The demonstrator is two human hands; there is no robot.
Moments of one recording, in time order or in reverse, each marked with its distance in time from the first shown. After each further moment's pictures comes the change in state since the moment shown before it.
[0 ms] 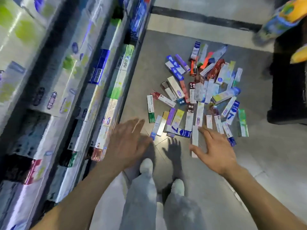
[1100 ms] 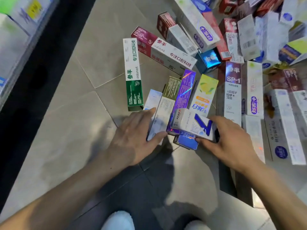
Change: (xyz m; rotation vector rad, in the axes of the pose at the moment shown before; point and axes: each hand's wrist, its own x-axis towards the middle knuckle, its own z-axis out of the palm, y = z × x) left_hand 0.190 -0.094 0.525 -0.283 0.010 -0.028; right_hand 0.296 0.148 0.450 0.084 0.221 -0.061
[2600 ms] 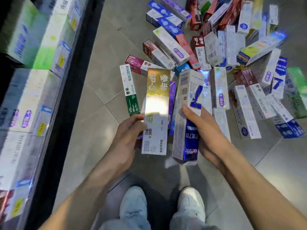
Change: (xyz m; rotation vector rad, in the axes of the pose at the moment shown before) left_hand -0.058 0.088 -0.113 -1.218 -0.103 -0.389; right_hand -0.042 -0.102 -0.110 1.609 -0.040 0.442
